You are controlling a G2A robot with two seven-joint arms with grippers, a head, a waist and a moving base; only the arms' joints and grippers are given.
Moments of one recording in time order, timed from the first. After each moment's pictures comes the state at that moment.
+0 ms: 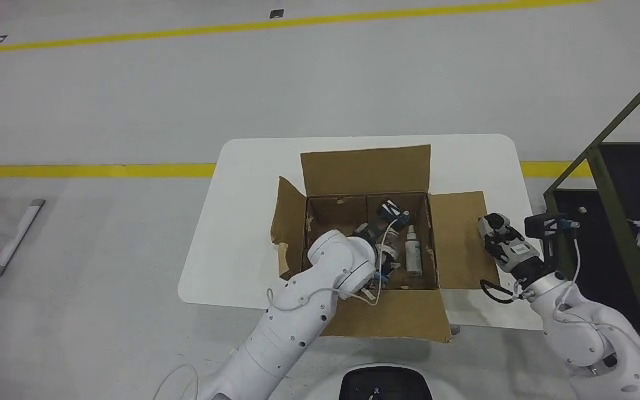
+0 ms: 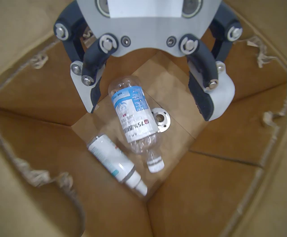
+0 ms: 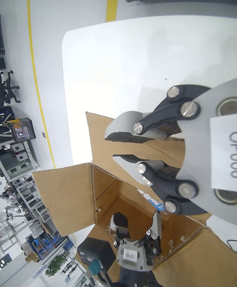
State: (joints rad) left arm 0.73 -1.48 -0.74 -1.37 1.21 -0.15 -1.17; right arm -1.57 -1.18 1.59 -1.76 -0.81 -0.24 0.13
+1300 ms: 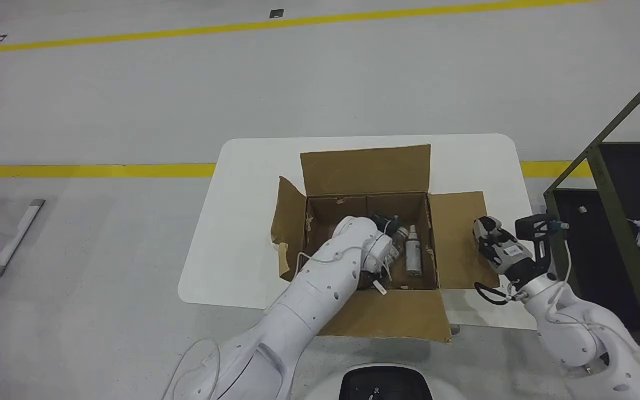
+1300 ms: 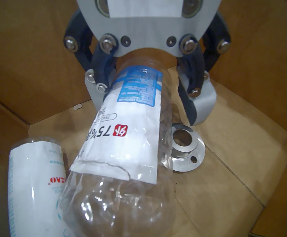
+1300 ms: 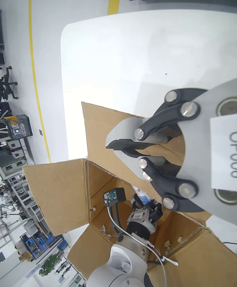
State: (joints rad) left arm 0.48 -1.70 -0.57 -0.72 0.99 0.00 -1.20; right arm -1.56 -1.18 1.56 -1.75 -0.83 -0.25 0.13
